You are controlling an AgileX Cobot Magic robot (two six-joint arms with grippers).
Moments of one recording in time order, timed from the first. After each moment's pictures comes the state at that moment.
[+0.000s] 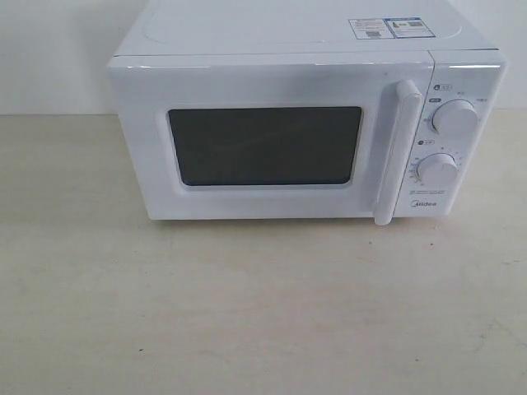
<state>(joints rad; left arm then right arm) -0.36 0.34 -0.52 -0.20 0.72 -0.08 0.13 0.04 -0.36 0.39 0.22 -0.24</state>
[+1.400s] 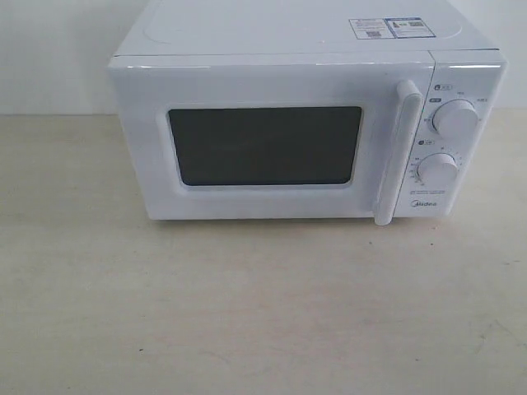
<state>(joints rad) -0.36 0.34 -0.52 -0.20 0.72 -0.08 0.09 0.01 0.00 -0.10 0.33 0.05</state>
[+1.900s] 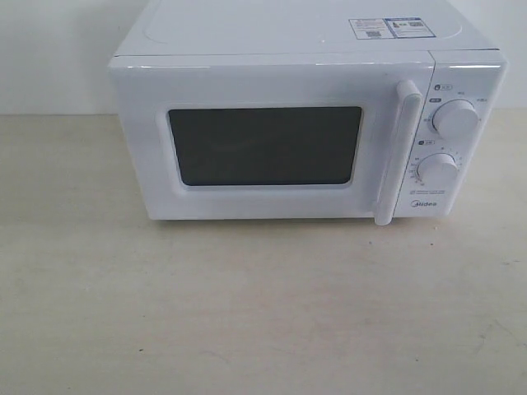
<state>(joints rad) -0.36 0.34 -0.52 -0.20 0.72 -0.08 0.09 0.01 0.00 -0.06 0.33 -0.07</state>
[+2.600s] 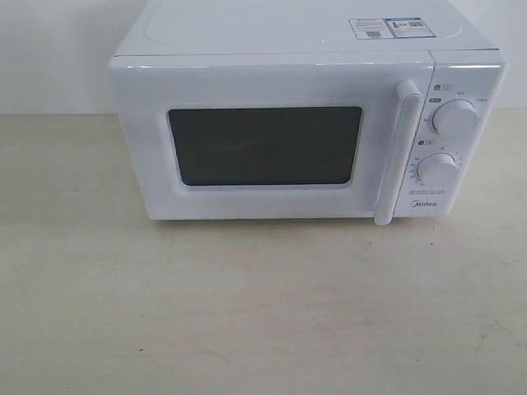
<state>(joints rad) -0.36 0.34 -0.52 -0.20 0.72 -0.08 0.09 0.01 0.00 -0.03 0.34 -0.05</state>
